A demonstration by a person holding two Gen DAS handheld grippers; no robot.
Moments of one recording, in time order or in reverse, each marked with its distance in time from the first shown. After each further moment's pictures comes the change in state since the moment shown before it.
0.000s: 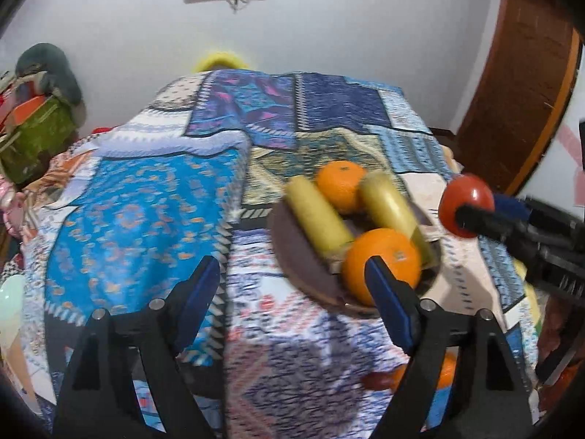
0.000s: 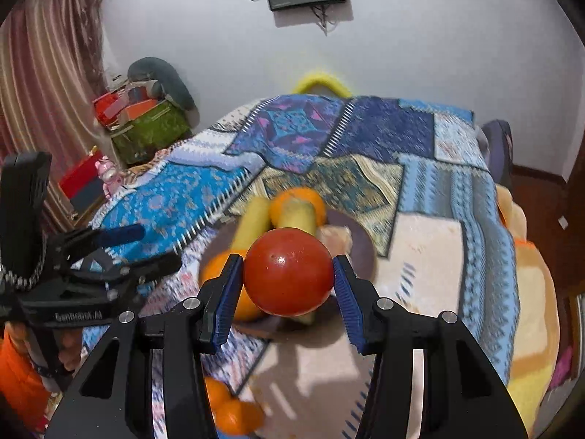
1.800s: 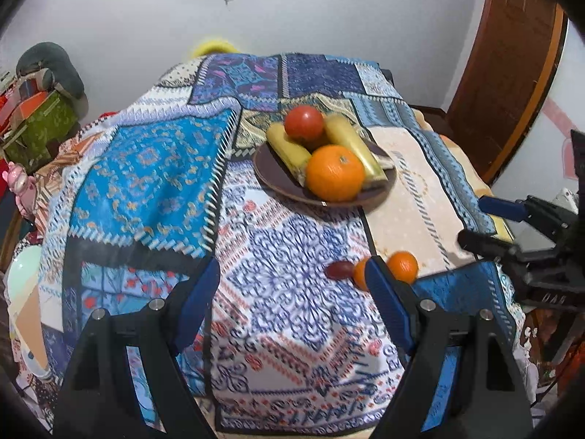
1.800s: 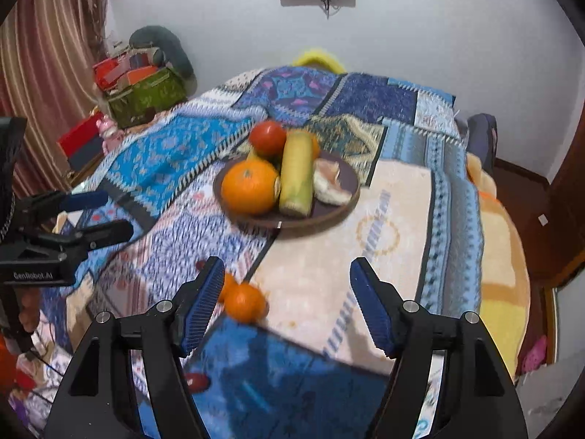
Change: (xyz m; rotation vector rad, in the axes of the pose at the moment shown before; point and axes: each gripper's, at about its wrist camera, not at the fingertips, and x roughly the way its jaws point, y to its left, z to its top) left arm -0.072 -0.034 -0.068 0.036 0.070 -0.016; right arm -0.054 0.018 -0.067 -0.055 0.117 -0.067
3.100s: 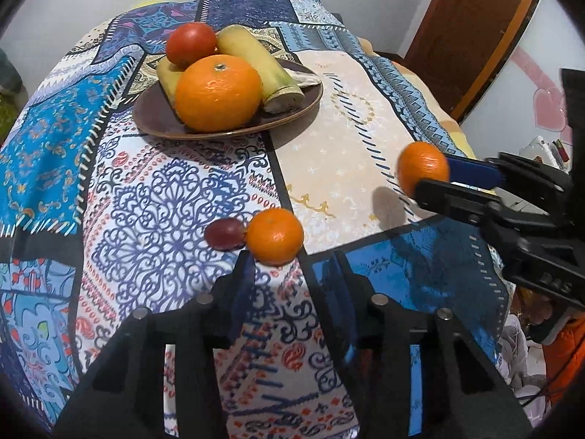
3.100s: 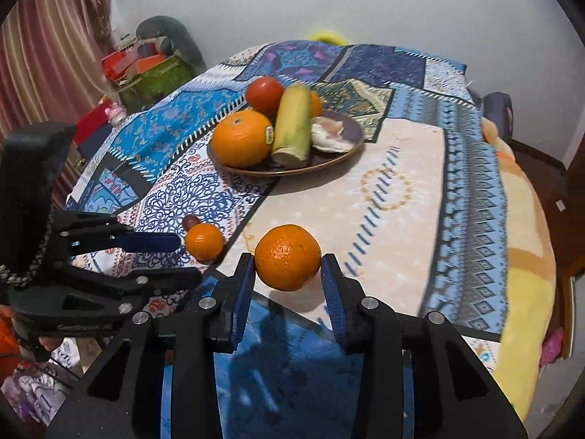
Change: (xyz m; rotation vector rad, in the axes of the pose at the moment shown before) left arm 0.078 -0.069 -0.019 0.104 0.194 -0.155; right arm 0.017 -0.025 -0.034 0.022 0.031 0.067
